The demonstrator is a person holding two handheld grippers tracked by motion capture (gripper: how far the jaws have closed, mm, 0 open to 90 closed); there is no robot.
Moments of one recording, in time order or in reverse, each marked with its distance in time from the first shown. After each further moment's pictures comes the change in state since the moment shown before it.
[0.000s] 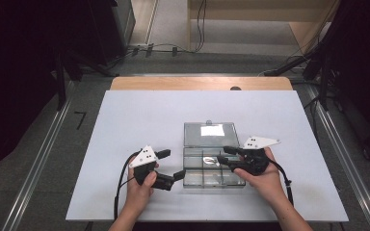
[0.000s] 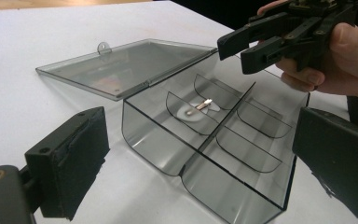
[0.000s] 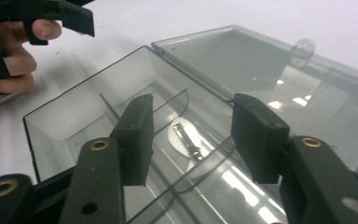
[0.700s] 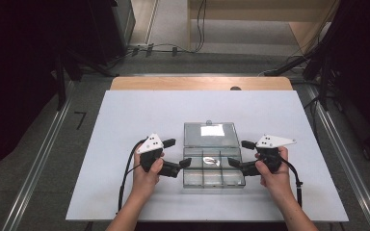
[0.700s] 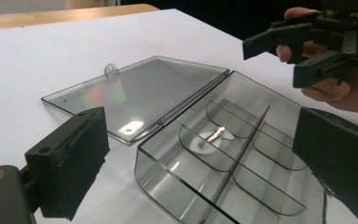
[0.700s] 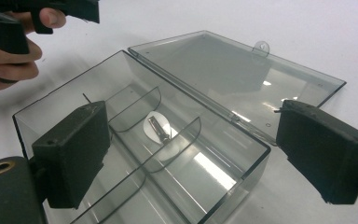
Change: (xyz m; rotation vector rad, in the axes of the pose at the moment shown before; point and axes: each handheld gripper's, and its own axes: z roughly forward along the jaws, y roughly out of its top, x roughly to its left) left arm 0.013 0.026 0.023 0.005 0.008 -0.009; right arm -0.014 -0.004 -0.027 -0.024 -0.047 0.023
